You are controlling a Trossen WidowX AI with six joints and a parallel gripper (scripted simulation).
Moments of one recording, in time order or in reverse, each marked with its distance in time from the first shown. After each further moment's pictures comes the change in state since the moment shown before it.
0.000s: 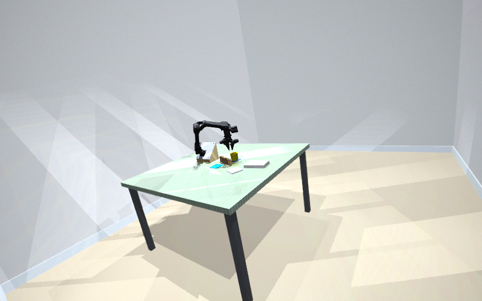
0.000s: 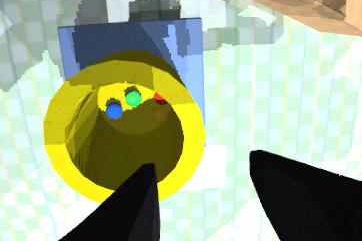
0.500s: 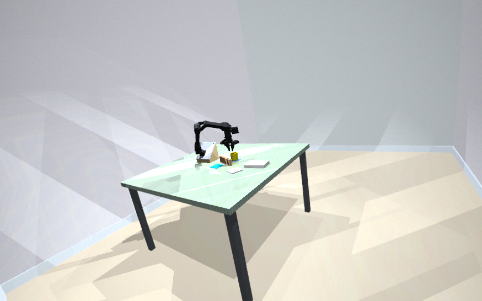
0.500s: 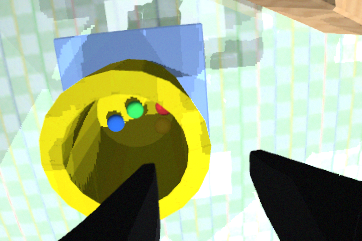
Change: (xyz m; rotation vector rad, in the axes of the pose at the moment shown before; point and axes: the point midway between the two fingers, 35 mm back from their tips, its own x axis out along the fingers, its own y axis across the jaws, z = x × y) arm 0.010 0.000 0.000 0.033 -0.035 -0.007
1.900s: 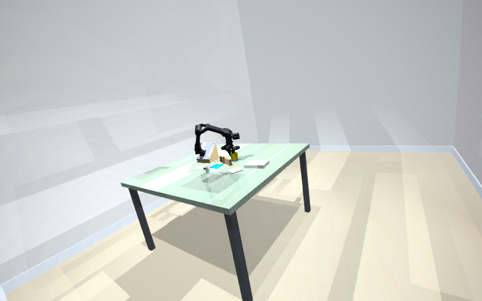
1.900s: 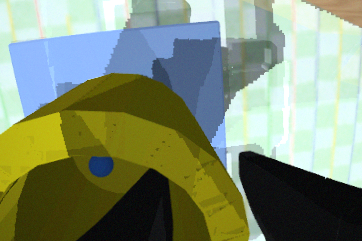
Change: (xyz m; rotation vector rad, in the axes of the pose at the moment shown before) arm 0.053 -0.001 0.000 0.000 -0.004 -0.003
